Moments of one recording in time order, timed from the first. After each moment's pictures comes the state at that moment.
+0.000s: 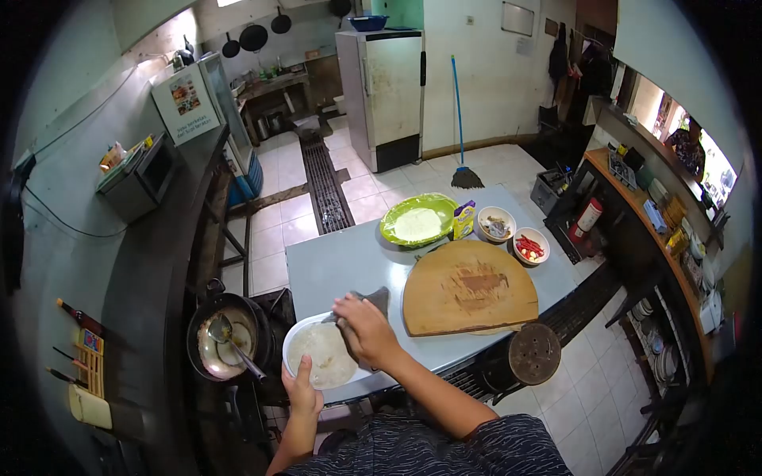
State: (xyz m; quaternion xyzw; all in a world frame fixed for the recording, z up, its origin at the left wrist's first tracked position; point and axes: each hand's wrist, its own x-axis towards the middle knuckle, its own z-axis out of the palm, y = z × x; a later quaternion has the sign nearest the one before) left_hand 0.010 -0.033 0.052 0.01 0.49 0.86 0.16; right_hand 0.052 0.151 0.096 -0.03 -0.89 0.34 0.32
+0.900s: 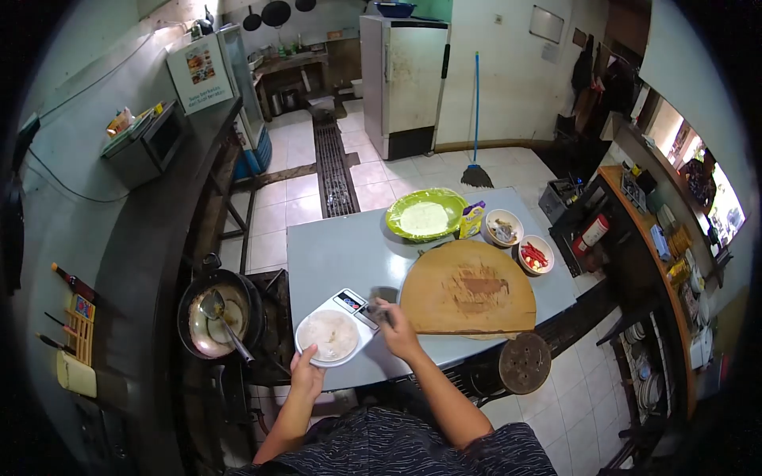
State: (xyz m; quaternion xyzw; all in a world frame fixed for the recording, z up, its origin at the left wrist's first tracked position) left_hand 0.003 -0.024 -0.026 -0.15 0.43 0.85 0.26; right_hand 0.078 0.199 -0.011 -0.15 -0.72 0.63 0.27
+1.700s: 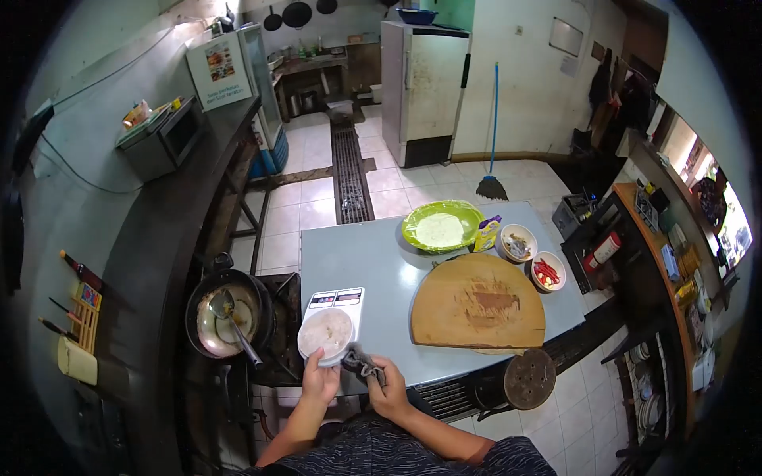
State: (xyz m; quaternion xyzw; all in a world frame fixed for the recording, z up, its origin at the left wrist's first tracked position) left_hand 0.006 -0.010 -0.010 -0.14 0.25 0.91 0.29; right_hand 0.122 0.098 0.036 -0.16 -0.65 0.69 0.28
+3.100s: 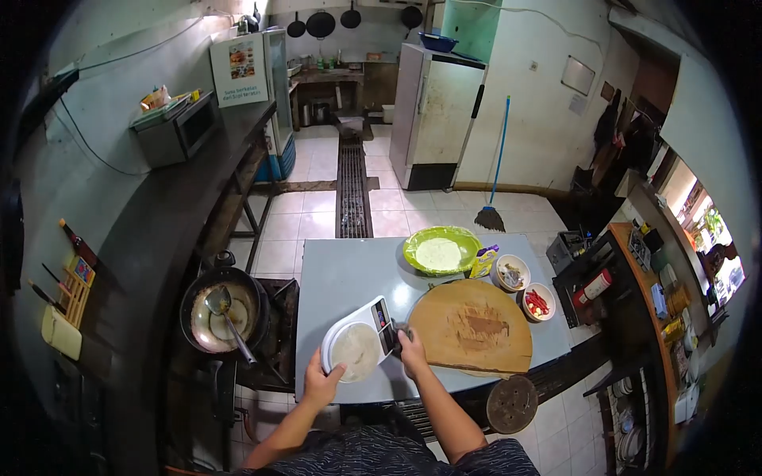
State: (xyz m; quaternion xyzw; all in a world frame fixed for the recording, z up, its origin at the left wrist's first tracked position) left_hand 0.018 -0.005 0.006 0.19 0.70 0.68 0.14; right_hand 0.064 0.236 -0.065 -0.29 -0.58 0.74 0.19
